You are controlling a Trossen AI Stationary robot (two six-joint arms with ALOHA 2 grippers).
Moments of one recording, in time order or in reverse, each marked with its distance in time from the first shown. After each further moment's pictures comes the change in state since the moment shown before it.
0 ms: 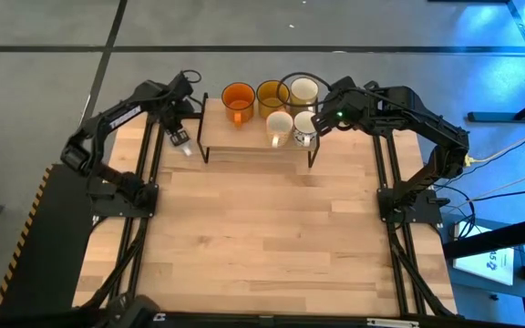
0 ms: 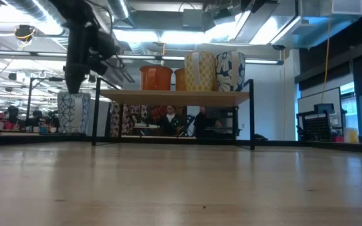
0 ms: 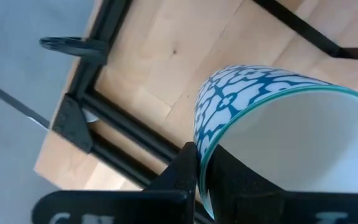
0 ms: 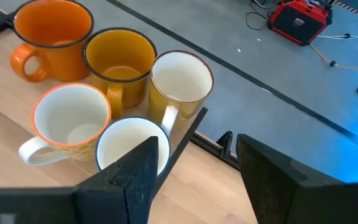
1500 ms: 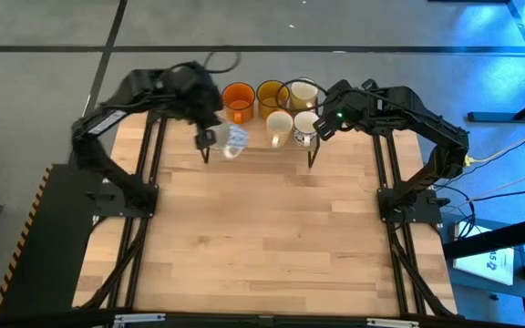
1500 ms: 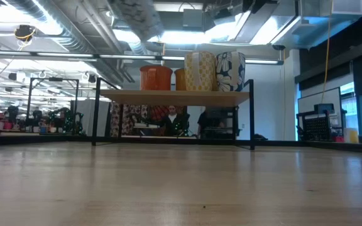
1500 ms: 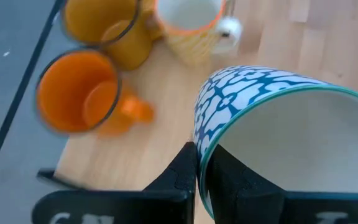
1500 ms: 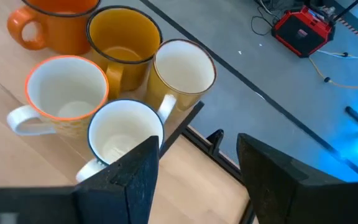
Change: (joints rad) left arm -0.612 0.096 0.851 -0.258 0.127 -0.290; right arm 0.000 0.000 0.000 -0.027 -0.023 -0.127
